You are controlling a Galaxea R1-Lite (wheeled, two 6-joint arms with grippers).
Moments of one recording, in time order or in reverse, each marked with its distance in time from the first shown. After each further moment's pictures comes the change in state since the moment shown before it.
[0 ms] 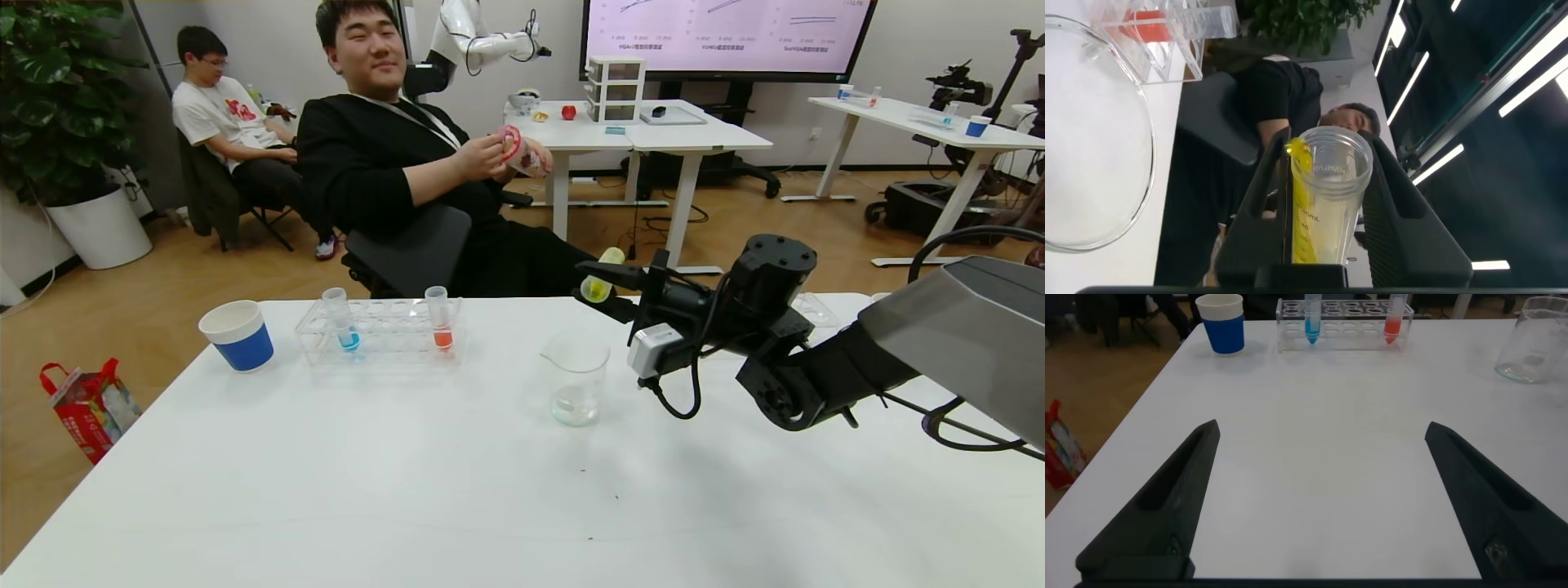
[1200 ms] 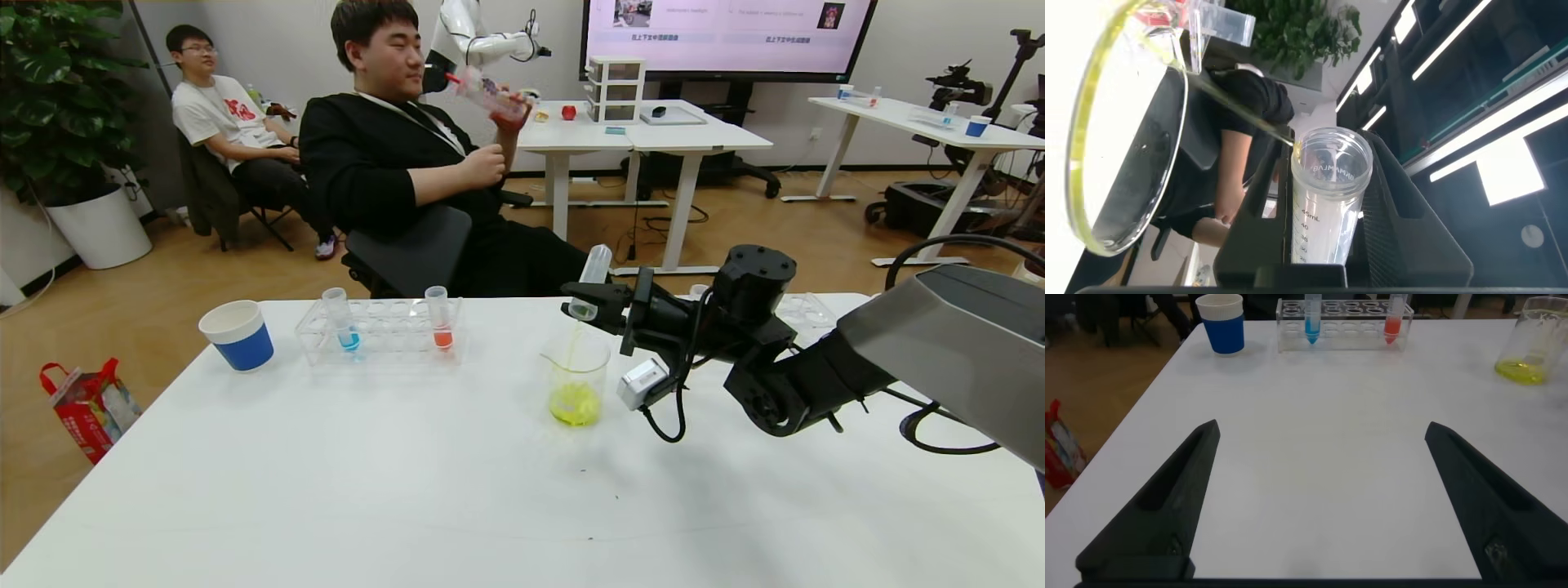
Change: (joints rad) left arm 0.000 0.000 0.000 0.000 0.000 0.000; right arm 0.017 0.035 -0.011 0.019 0.060 -0.364
